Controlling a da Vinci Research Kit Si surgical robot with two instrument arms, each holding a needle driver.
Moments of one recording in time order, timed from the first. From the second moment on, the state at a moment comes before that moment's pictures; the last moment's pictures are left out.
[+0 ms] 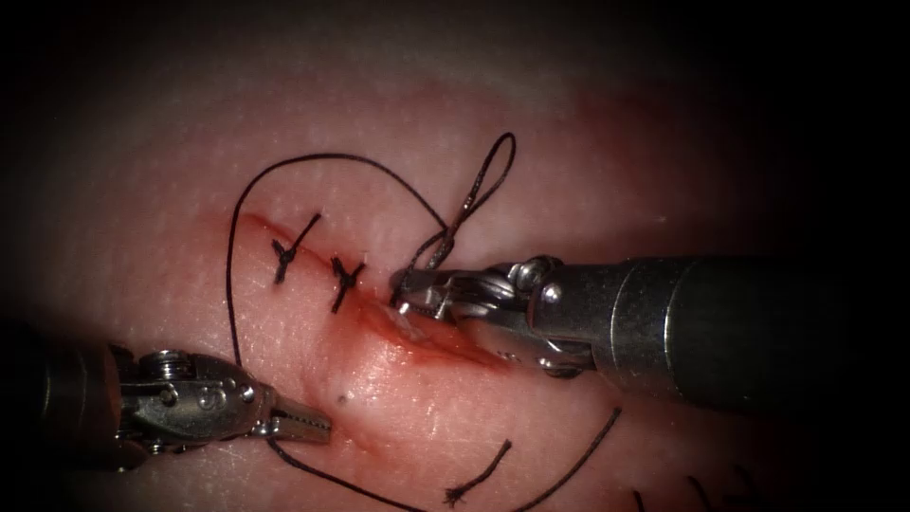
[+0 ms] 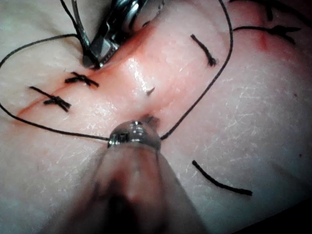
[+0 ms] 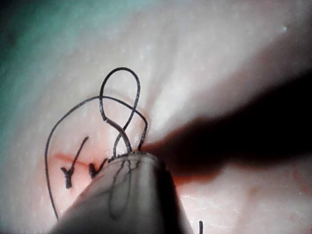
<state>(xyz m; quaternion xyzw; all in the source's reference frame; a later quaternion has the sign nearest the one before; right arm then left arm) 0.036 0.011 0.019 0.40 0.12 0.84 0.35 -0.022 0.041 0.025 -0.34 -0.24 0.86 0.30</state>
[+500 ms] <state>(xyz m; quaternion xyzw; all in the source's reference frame) 0.038 0.010 0.019 0.42 0.11 0.83 0.36 -0.023 0.042 0.025 -0.34 -0.24 0.86 0.30</state>
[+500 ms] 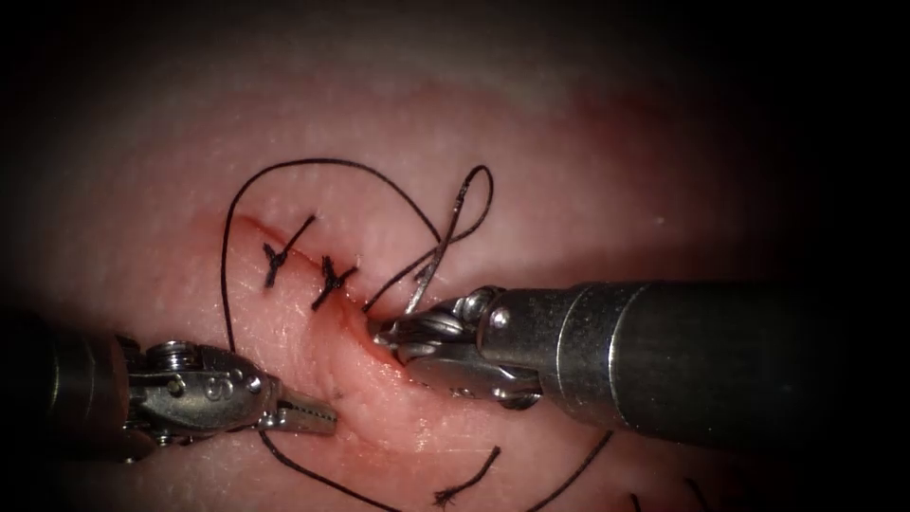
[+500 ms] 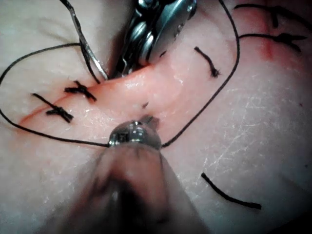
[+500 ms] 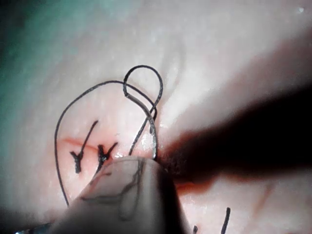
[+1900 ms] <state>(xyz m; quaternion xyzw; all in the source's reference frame) 0.026 0.017 0.024 0.16 0.36 0.68 0.62 -0.022 0.041 0.025 -0.34 -0.25 0.86 0.30</state>
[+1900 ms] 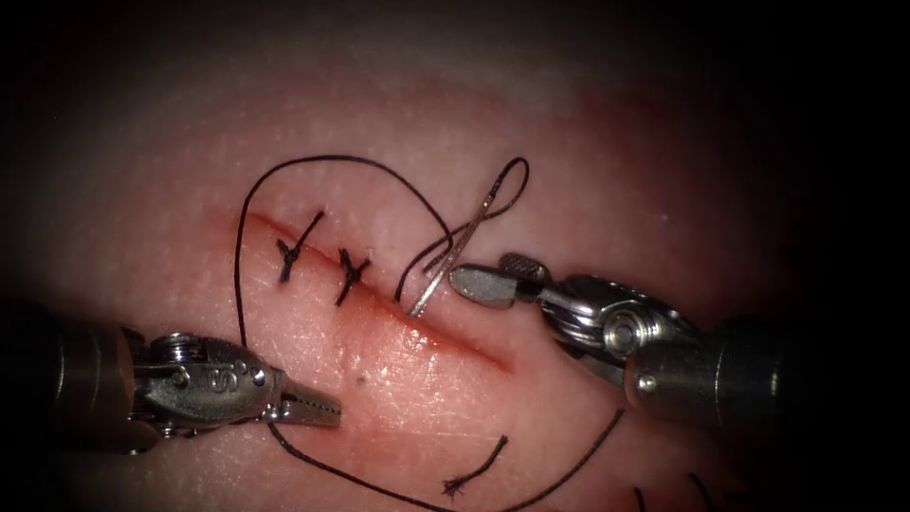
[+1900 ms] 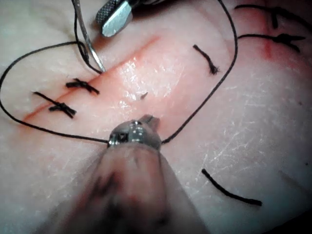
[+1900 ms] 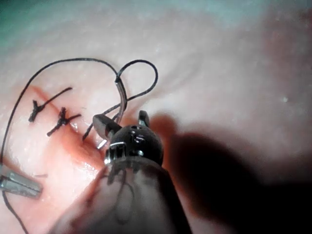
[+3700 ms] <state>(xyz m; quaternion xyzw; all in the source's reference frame) 0.036 0.011 0.020 0.45 0.08 0.74 0.49 -0.023 0.042 0.025 -0.34 -0.25 0.86 0.30</state>
